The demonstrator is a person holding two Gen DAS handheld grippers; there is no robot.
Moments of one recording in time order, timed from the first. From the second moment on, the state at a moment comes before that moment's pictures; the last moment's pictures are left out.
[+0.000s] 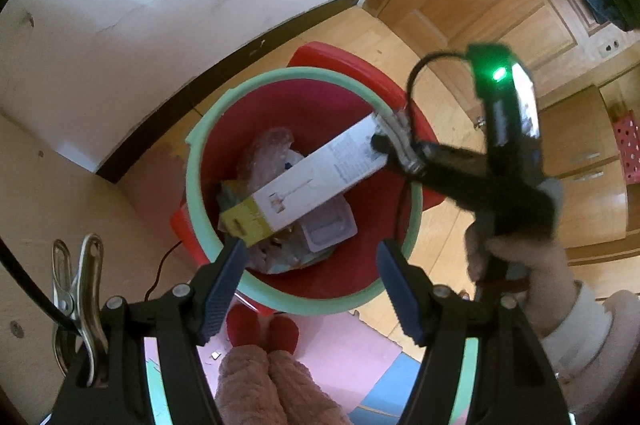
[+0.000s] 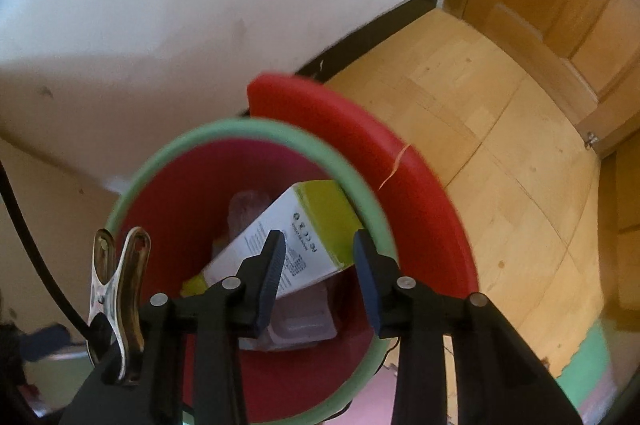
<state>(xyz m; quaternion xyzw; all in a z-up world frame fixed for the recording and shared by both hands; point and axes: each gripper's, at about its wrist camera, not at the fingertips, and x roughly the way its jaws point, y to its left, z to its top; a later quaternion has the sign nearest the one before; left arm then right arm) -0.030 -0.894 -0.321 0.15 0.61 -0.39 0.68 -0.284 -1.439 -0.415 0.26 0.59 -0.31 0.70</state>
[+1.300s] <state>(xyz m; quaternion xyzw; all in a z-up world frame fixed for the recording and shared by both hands) -0.116 -0.880 -0.178 0.13 0.56 -0.47 0.67 -0.347 -1.380 -0.242 0.29 0.50 -0.30 0.76</state>
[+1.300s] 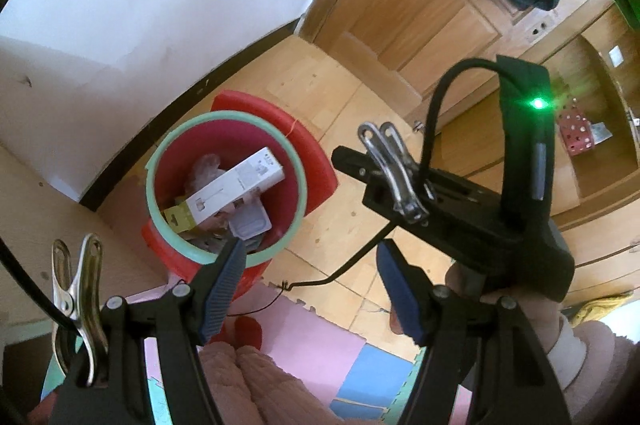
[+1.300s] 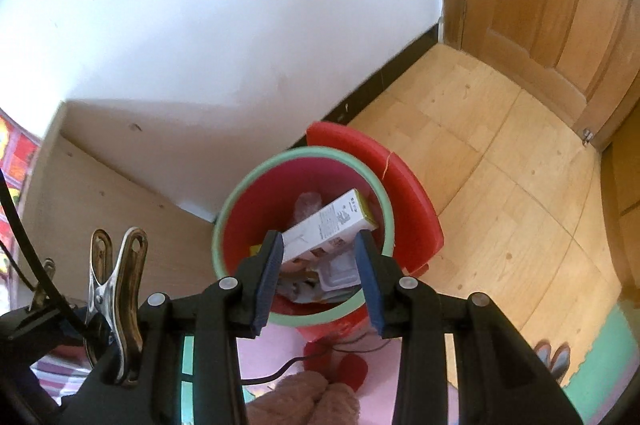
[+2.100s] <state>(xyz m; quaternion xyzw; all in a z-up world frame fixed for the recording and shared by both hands) -0.100 -0.760 -0.064 0.07 0.52 -0.44 0.73 -0.335 -1.292 -0.115 0.24 0.43 -0.29 0.82</state>
